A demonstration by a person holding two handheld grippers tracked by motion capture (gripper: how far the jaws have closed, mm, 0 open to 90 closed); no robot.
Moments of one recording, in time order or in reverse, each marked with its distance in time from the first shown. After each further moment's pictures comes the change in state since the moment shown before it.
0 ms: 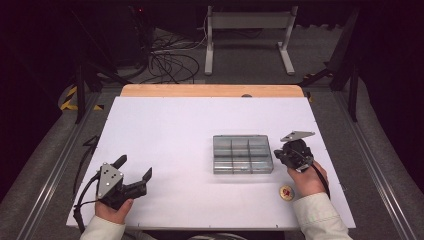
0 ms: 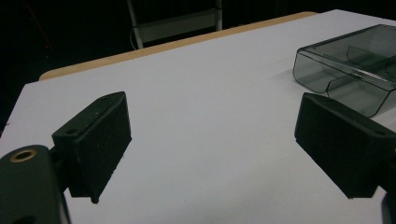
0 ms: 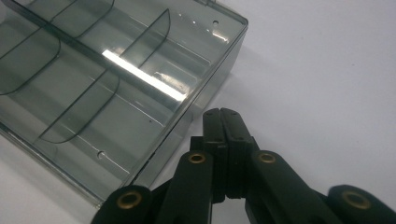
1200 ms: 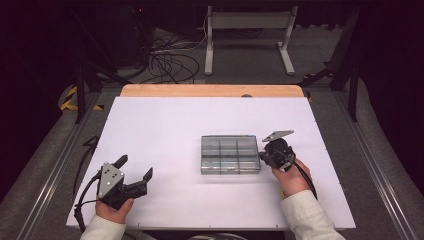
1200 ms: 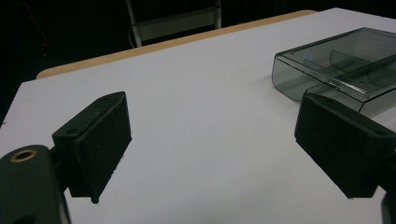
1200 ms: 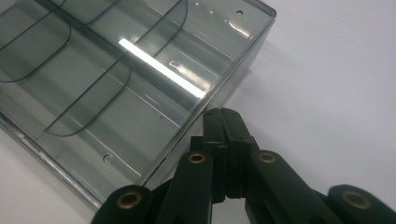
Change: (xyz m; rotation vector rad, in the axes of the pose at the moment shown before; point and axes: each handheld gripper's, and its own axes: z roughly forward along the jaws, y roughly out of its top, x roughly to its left) left arm 0.000 0.000 0.002 0.007 -0.004 -0.001; right arm 0.034 0.021 0.022 0.046 0.062 -0.041
